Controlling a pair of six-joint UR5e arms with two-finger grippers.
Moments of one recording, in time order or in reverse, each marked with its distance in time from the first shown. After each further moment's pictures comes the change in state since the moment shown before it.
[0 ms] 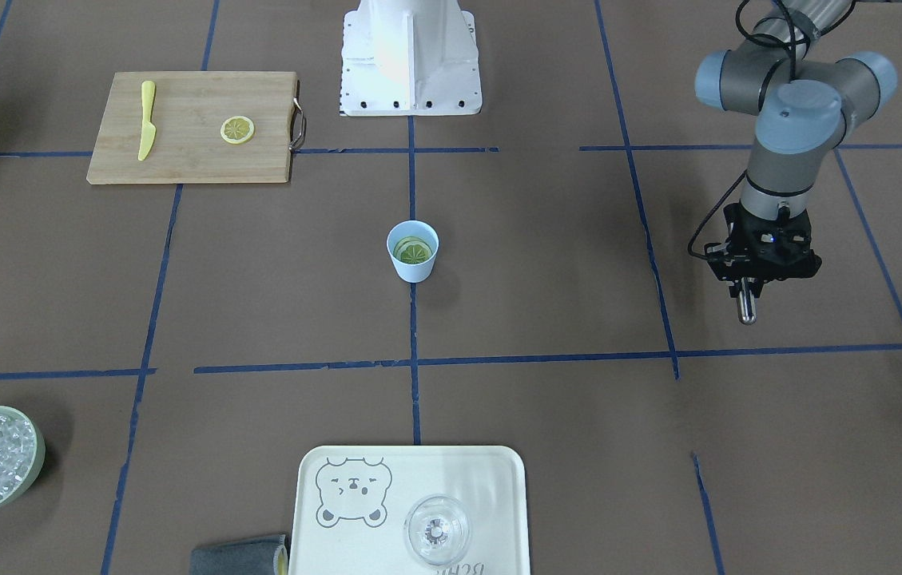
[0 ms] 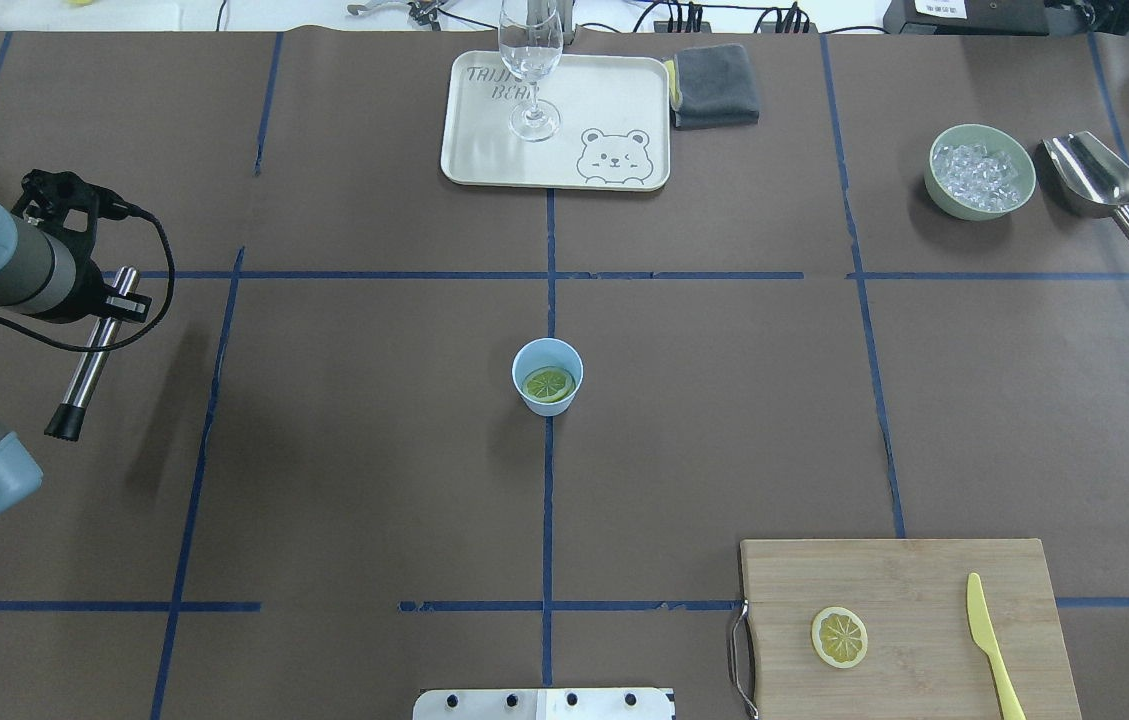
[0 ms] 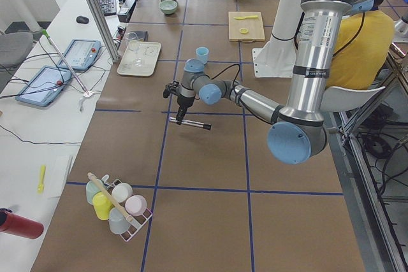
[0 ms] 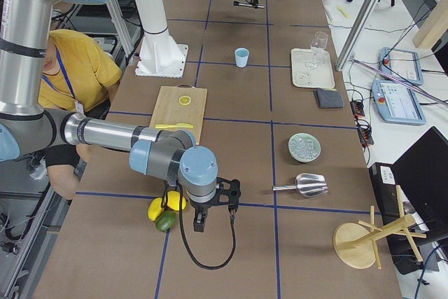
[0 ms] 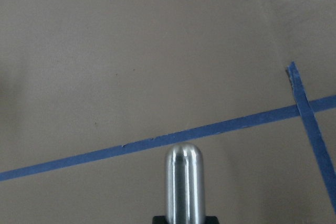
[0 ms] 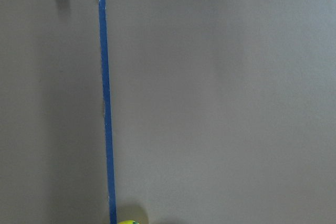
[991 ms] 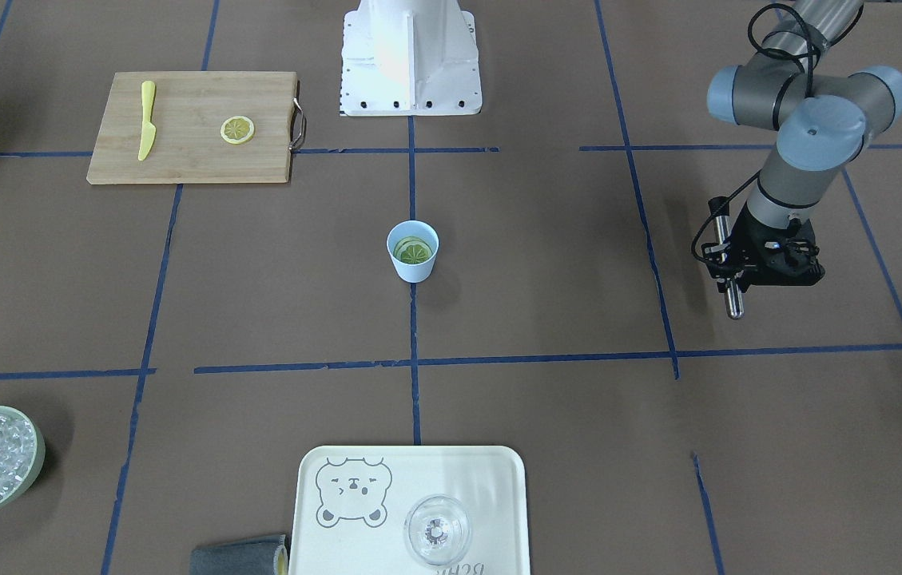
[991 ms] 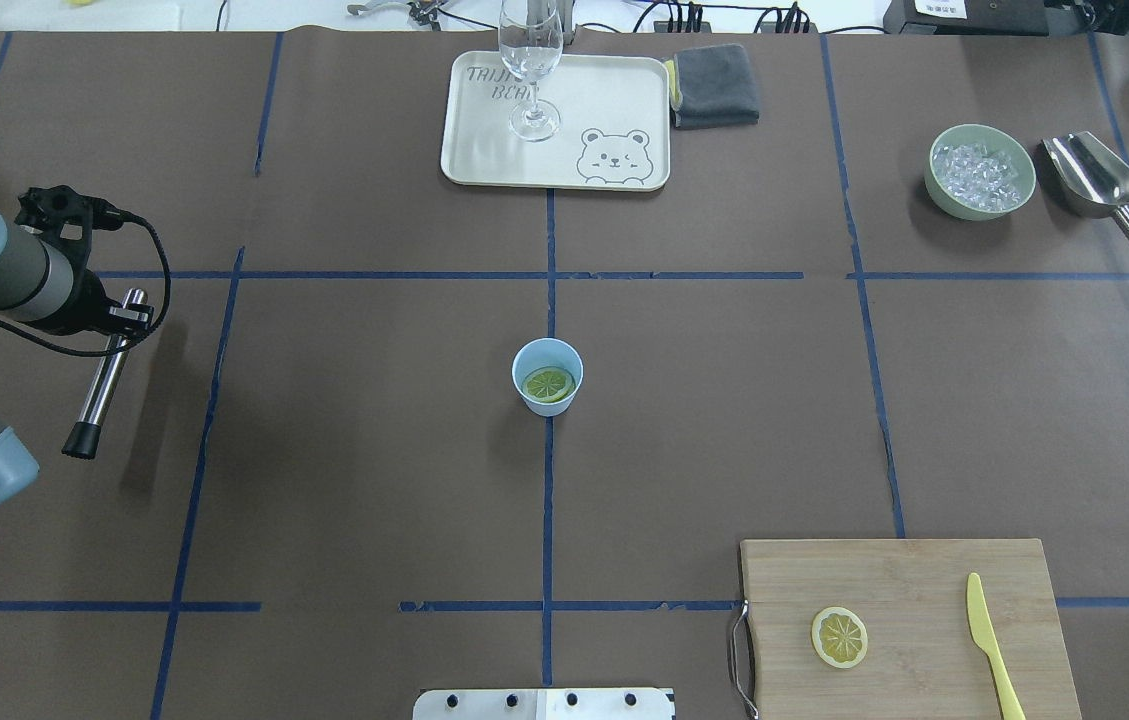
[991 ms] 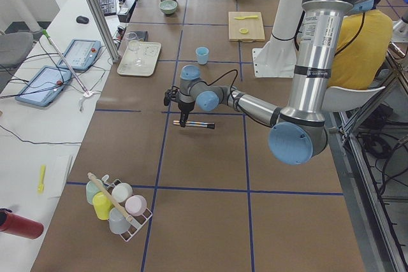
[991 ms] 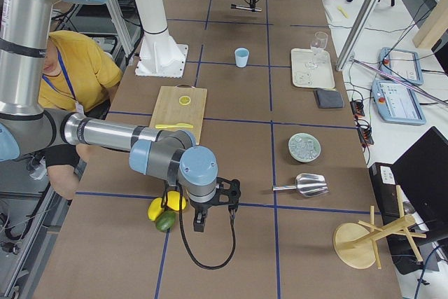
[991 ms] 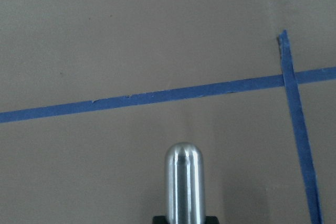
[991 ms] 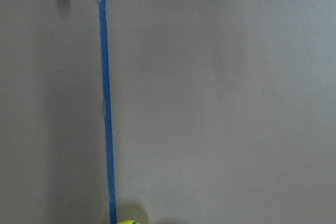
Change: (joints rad) left arm -0.007 0.004 0.078 -0.086 -0.100 -0.081; right arm 0.000 -0.001 0.001 0.000 0.000 0.000
